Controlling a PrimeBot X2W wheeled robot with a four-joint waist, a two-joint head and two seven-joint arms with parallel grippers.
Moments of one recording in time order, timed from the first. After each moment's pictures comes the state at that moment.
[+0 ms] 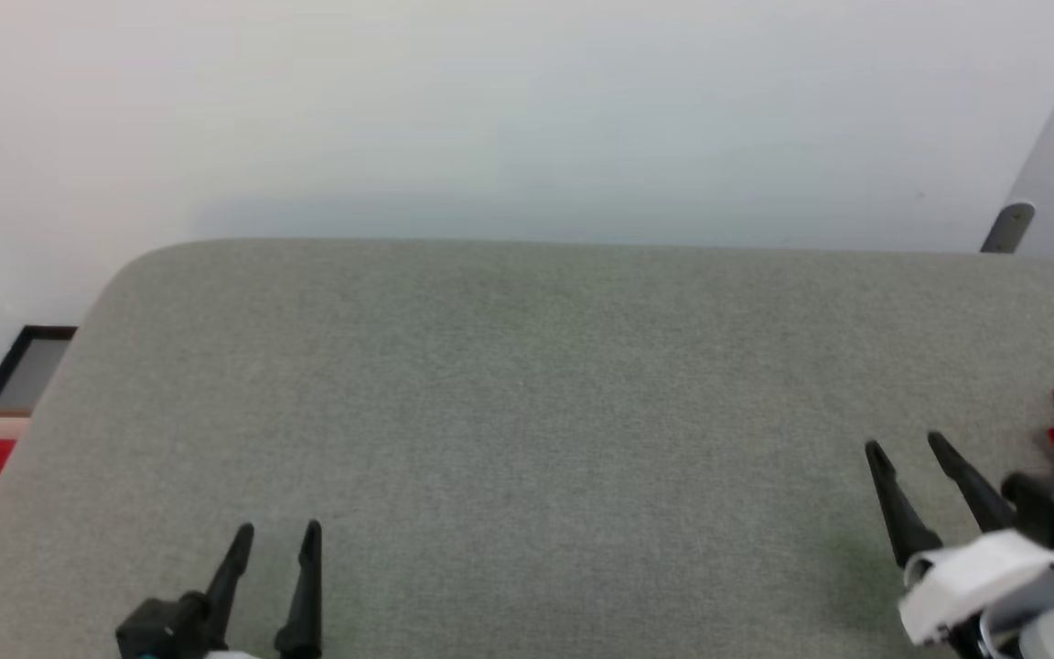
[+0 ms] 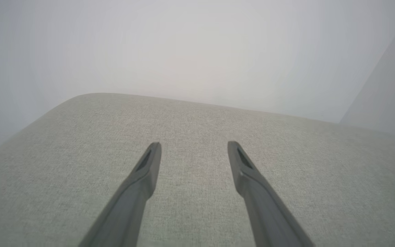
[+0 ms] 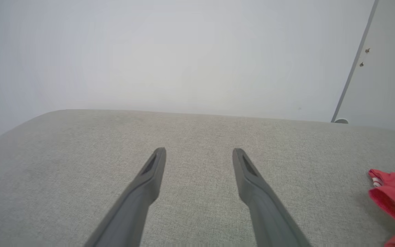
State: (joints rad) left arm 0.02 0.16 -0.02 0.25 -0.31 -0.12 -0.26; right arm -0.27 -0.34 0.29 0.51 0.49 0.13 -0.26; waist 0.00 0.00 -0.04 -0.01
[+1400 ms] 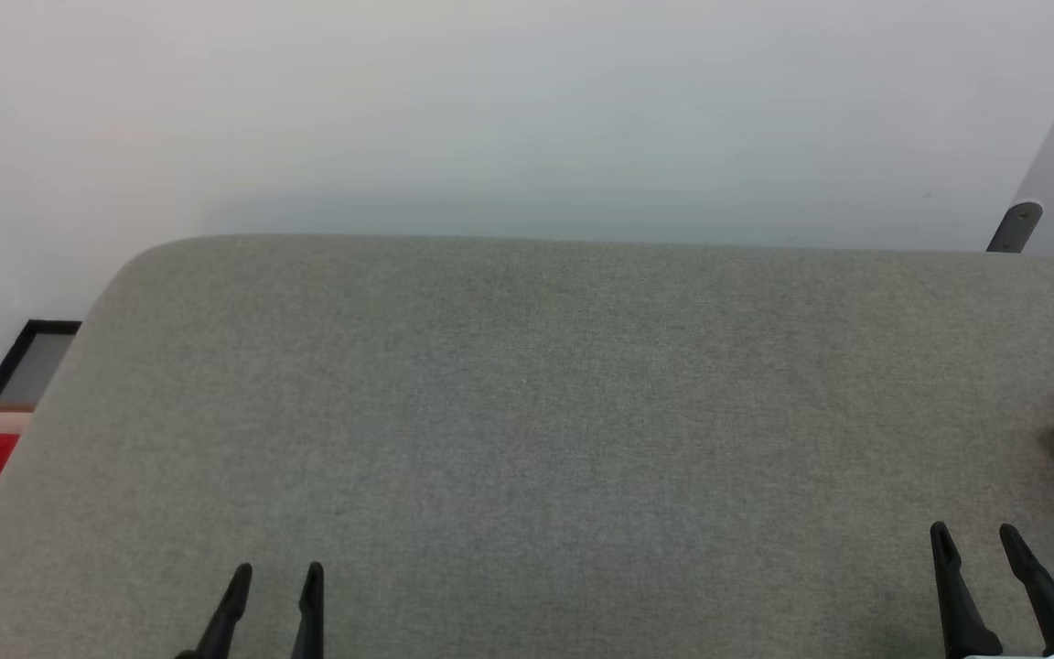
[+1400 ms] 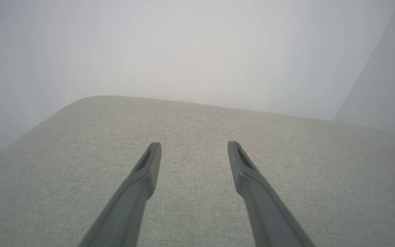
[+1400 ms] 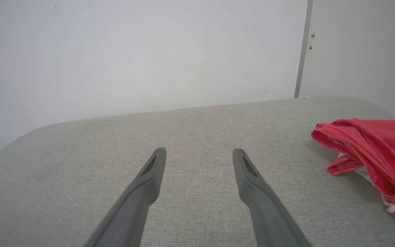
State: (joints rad) left arm 0.19 0.13 0.00 0.05 -0.26 -0.13 -0.26; right arm 0.14 -0.15 -0.06 0.03 0.33 0.13 -0.11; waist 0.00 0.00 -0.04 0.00
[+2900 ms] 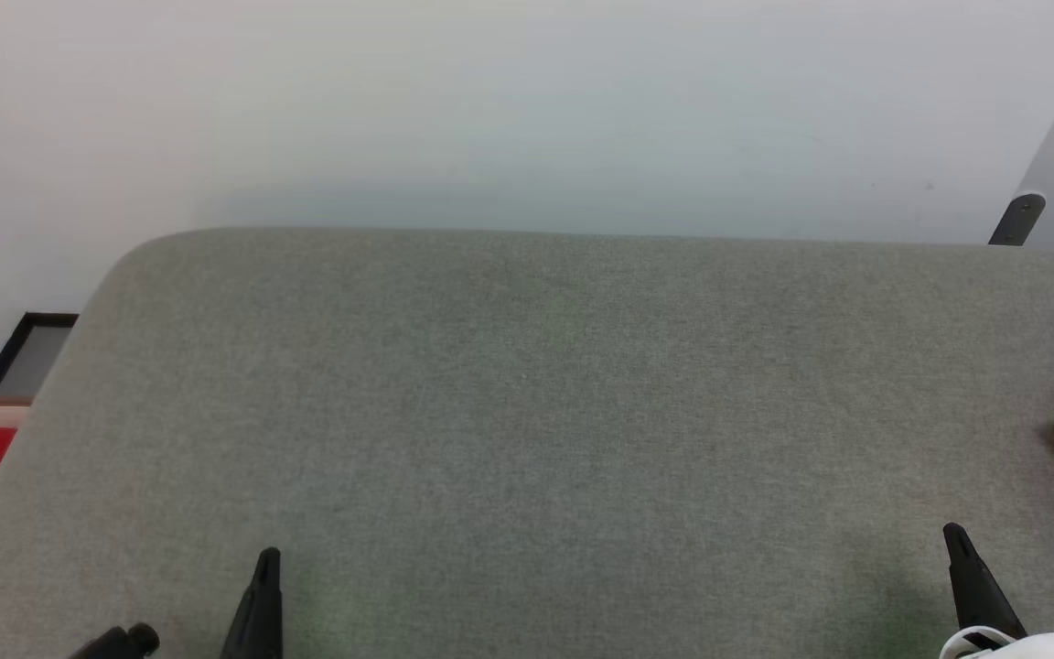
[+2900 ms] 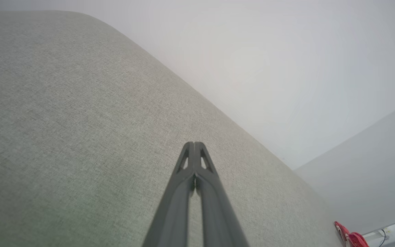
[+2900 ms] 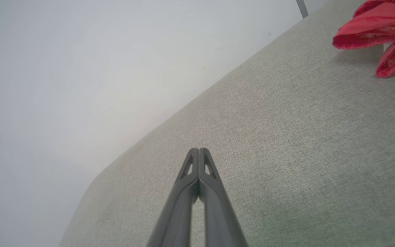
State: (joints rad) left arm 0.10 0.09 0.03 0.16 -0.77 -0.12 -0.13; right arm 0.07 -0.10 -0.08 0.14 0.81 0.13 -0.02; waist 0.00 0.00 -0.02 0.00
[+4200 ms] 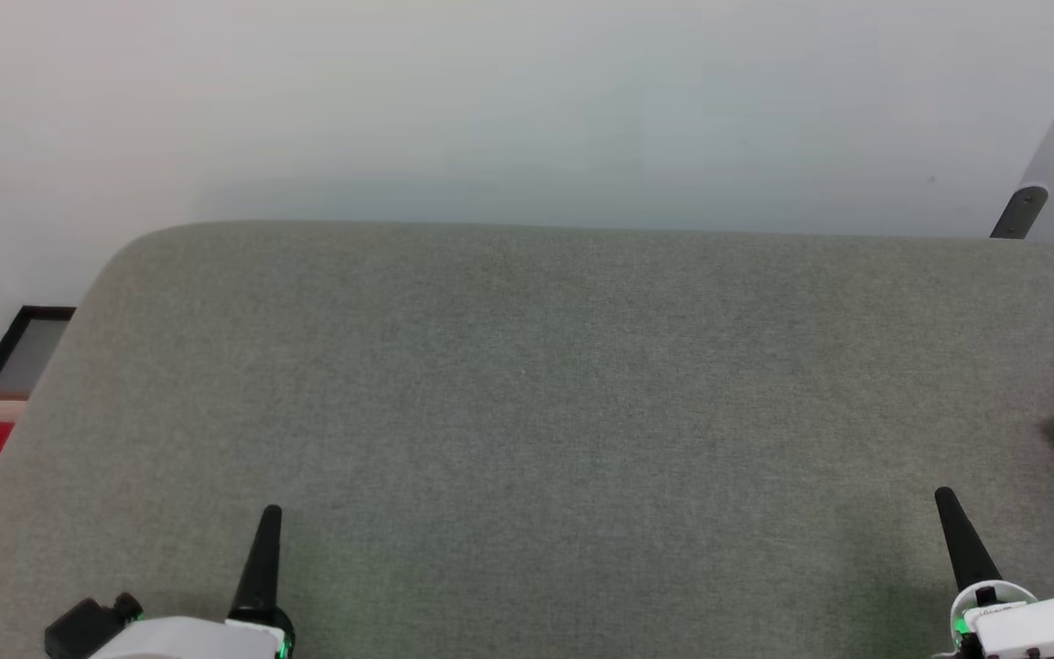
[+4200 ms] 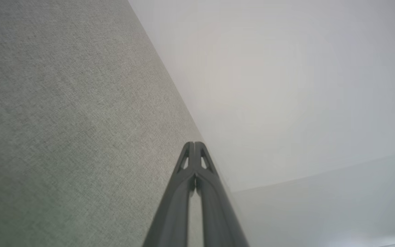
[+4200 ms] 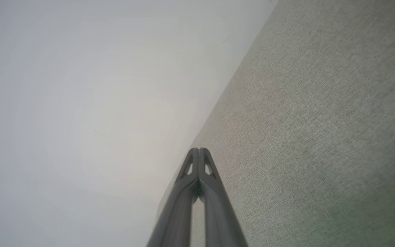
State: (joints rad) left arm 0.00 0.08 0.07 0.20 -1.21 -0.12 -0.01; right arm -0.01 -0.08 -0.09 0.20 1.22 0.13 0.05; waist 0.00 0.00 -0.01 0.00
